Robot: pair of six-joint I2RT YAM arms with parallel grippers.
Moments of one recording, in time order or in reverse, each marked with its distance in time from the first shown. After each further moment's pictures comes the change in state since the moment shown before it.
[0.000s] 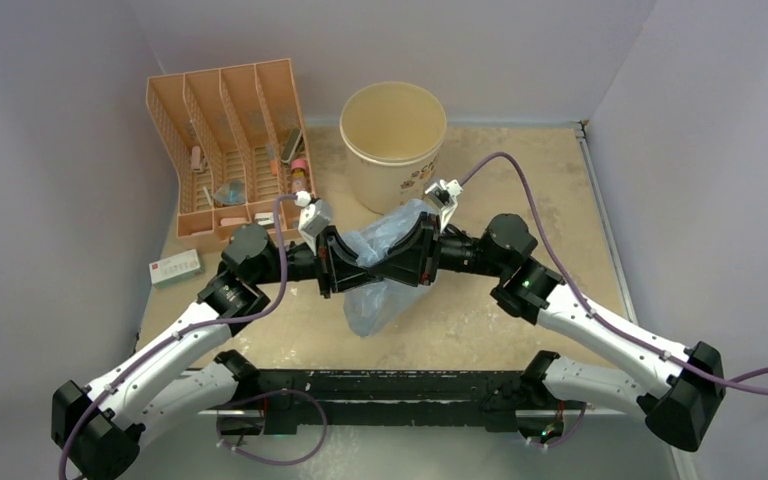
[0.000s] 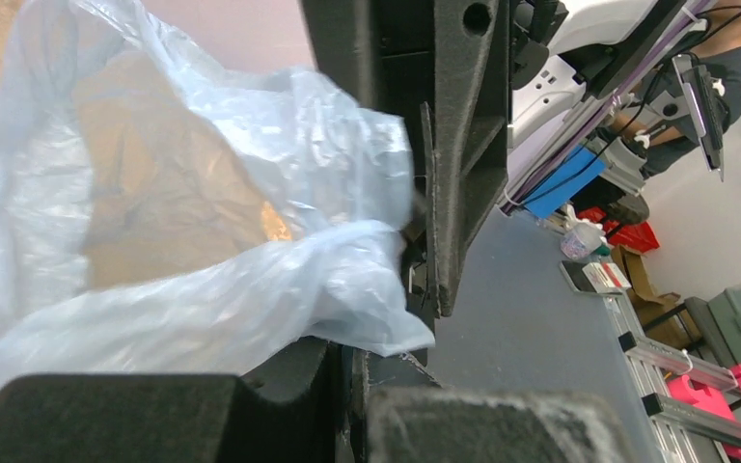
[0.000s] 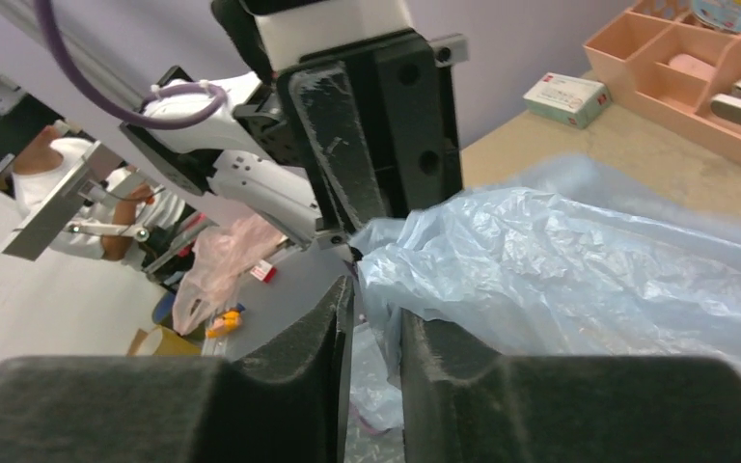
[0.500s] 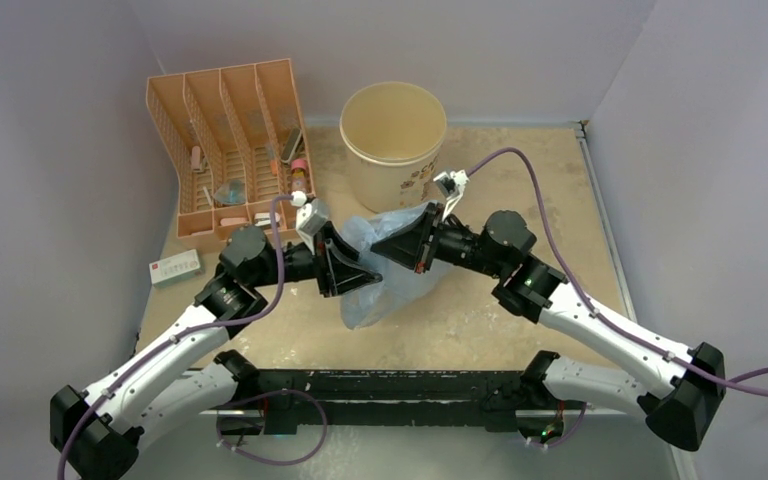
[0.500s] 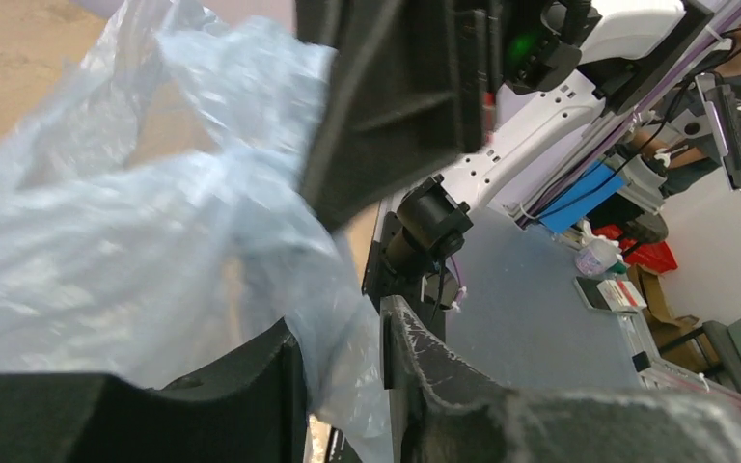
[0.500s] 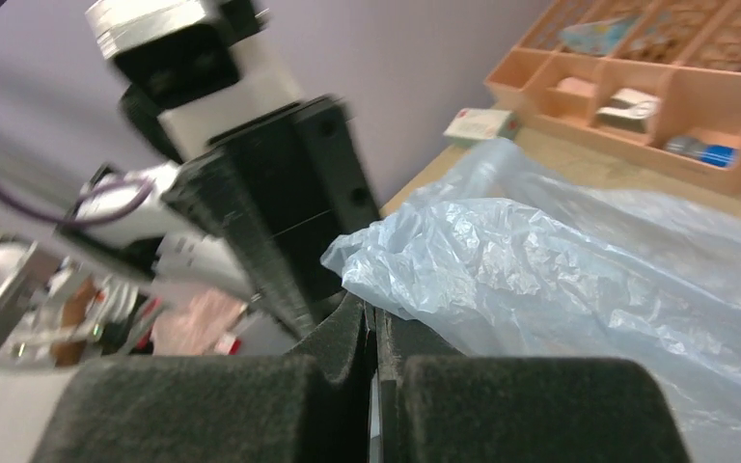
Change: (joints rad) left arm 0.003 -0.014 -0.005 -0.019 -0.051 0.001; right arm 0.001 0.010 0.039 -0.054 0.159 0.021
